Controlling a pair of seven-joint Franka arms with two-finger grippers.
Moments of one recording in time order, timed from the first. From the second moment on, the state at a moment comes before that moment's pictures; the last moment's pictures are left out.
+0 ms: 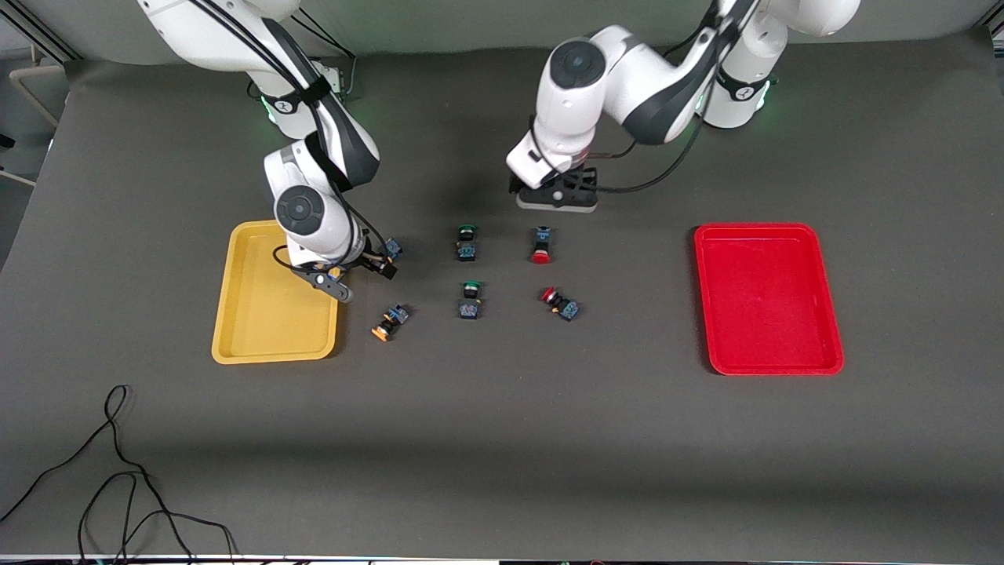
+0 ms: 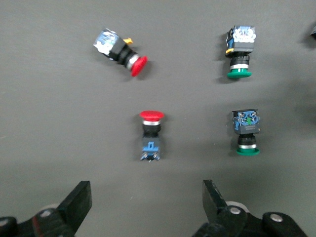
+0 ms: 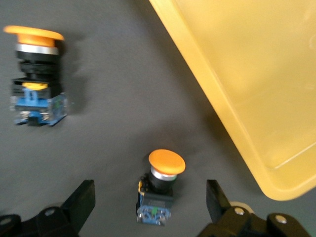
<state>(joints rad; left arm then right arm) -0.81 0.20 -0.06 -2.07 -0.06 2.33 -0.78 0.40 0.29 0.05 -2.26 0.04 2.37 0.99</state>
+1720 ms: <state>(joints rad) -0.58 0.29 -0.02 -1.91 -0.02 2.12 -0.68 0.52 0.33 0.02 -2.35 0.04 2.54 1.18</state>
